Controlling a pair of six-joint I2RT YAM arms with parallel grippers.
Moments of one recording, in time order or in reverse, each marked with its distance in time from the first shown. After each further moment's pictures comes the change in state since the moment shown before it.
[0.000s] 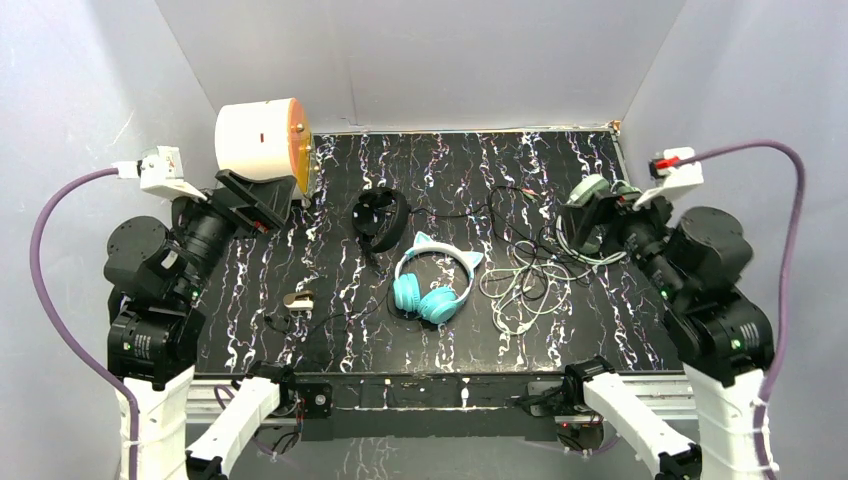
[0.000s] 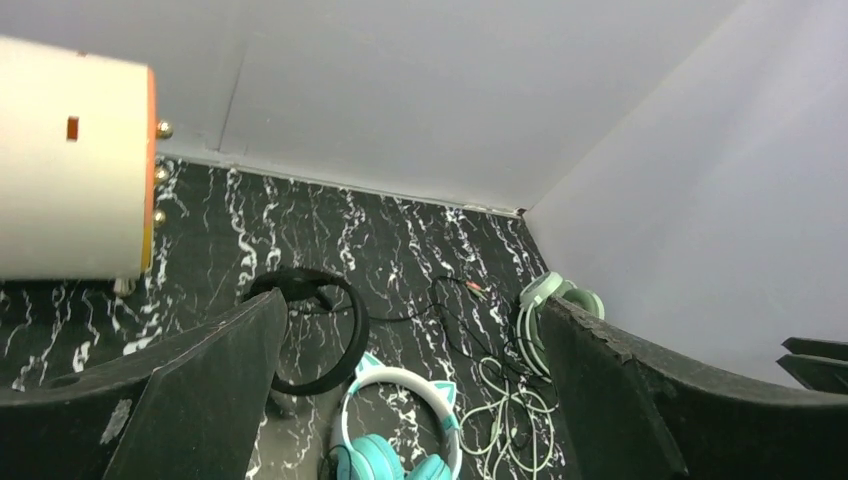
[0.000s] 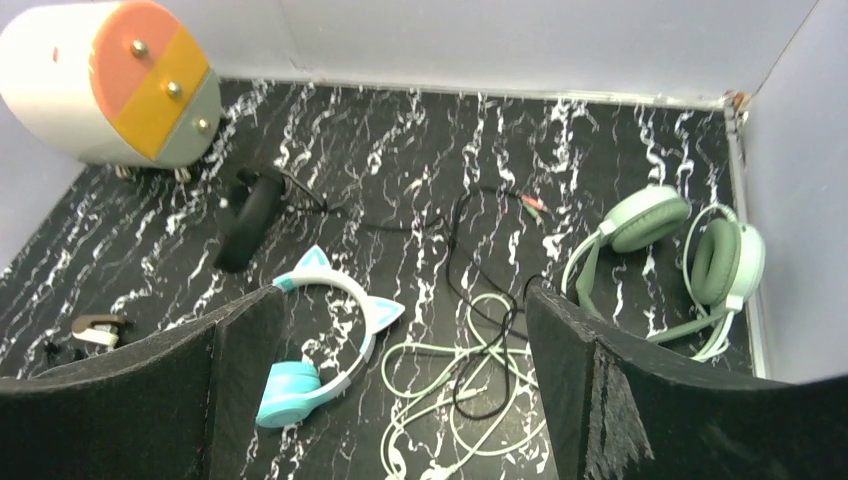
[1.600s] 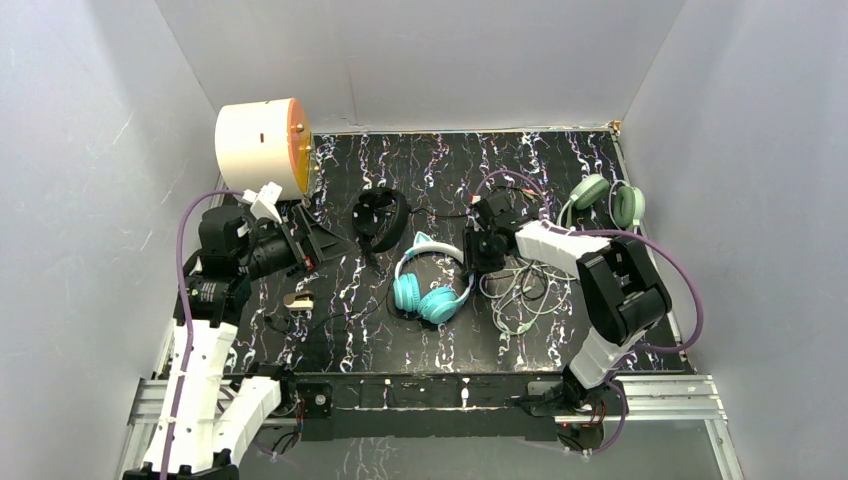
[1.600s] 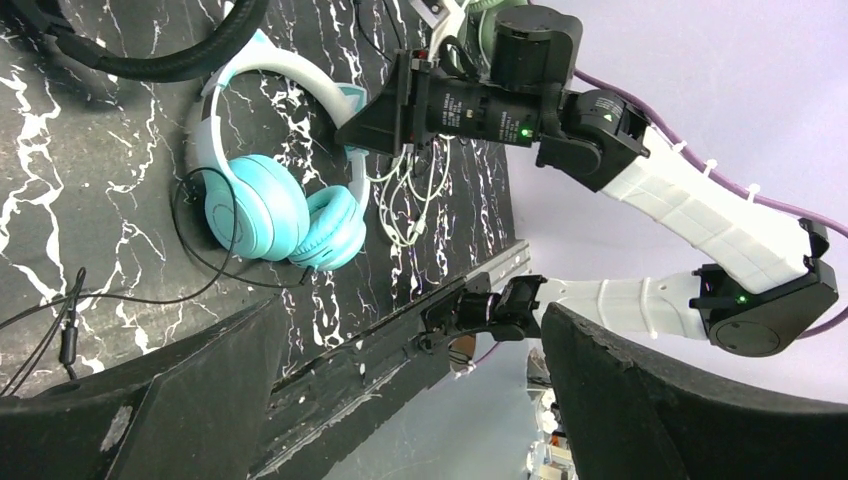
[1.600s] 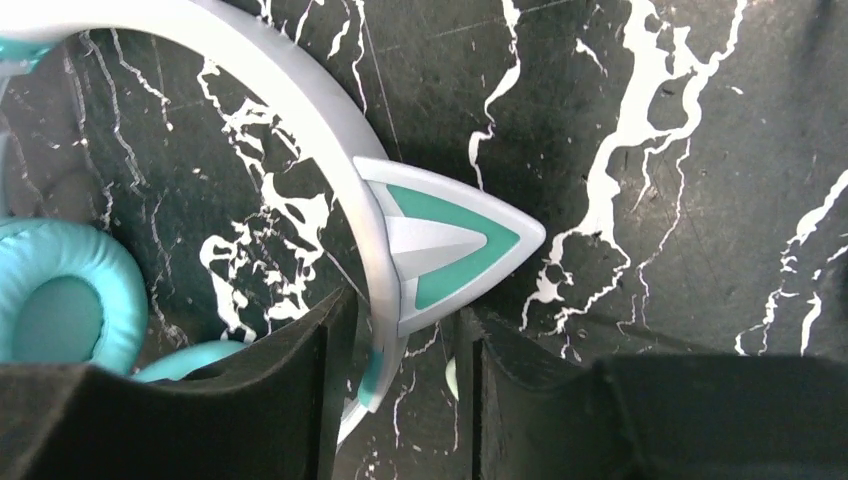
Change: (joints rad) left arm 0.109 0.037 -0.442 -0.105 0.595 -0.186; right arm 0.205 0.960 -0.461 0.449 -0.197 0.223
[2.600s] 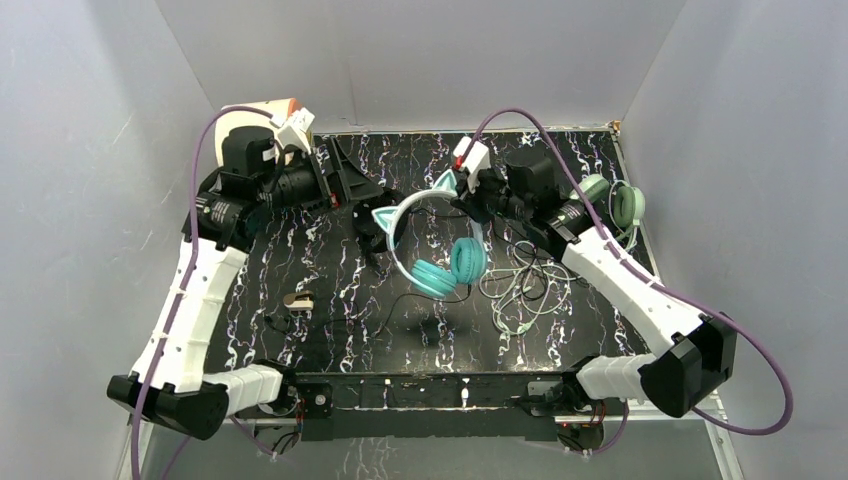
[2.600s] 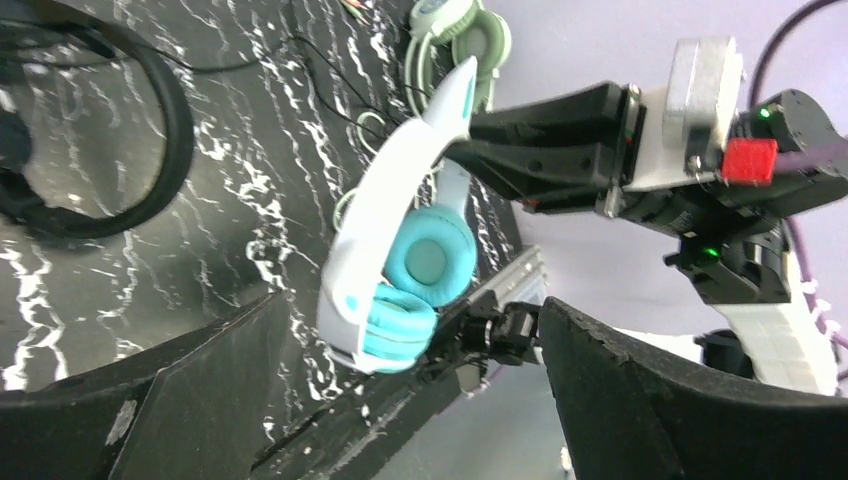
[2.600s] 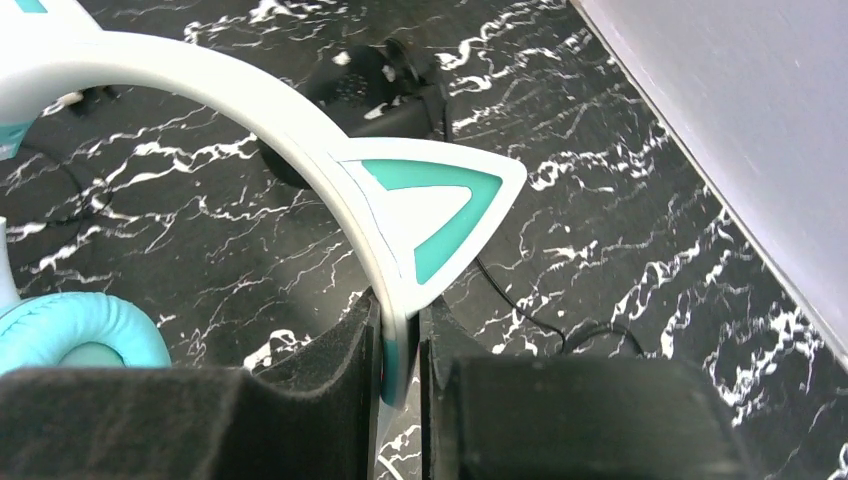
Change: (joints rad) left arm -0.223 0.396 0.463 -0.001 -0.118 0.036; right arm 0.073 -0.411 0.206 0.100 -0.105 -0.676
